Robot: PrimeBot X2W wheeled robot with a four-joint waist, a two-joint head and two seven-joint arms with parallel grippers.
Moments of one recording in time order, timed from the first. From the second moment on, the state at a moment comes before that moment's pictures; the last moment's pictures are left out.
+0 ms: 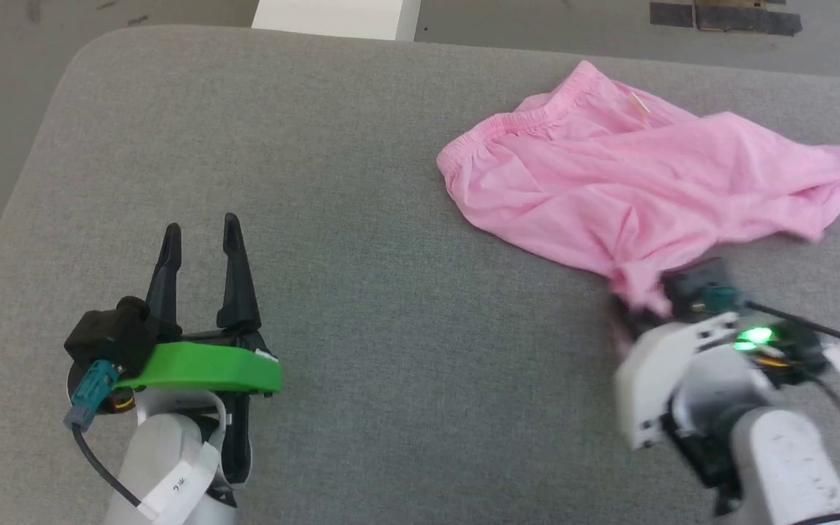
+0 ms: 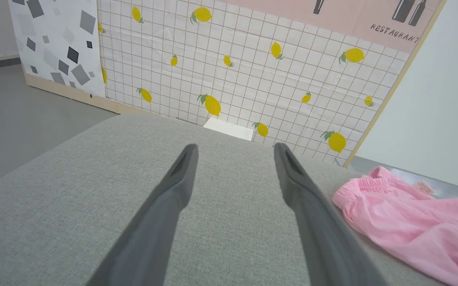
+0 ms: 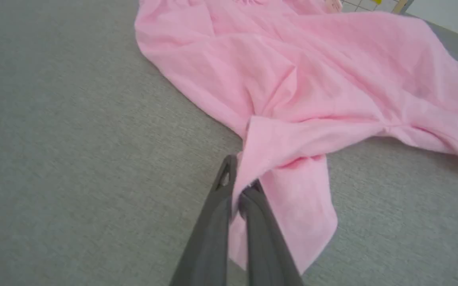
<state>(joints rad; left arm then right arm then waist) -0.22 0.05 -0.02 0.09 -0.33 -0.01 -0.26 -0.19 -0.09 0.13 -0.04 0.04 0.13 0.55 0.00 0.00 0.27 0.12</state>
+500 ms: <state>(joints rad) -0.21 0.05 -0.01 0.09 -0.33 -0.01 -0.26 -0.04 -0.06 -0.06 -0.32 0.23 0.13 0.63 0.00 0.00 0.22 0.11</state>
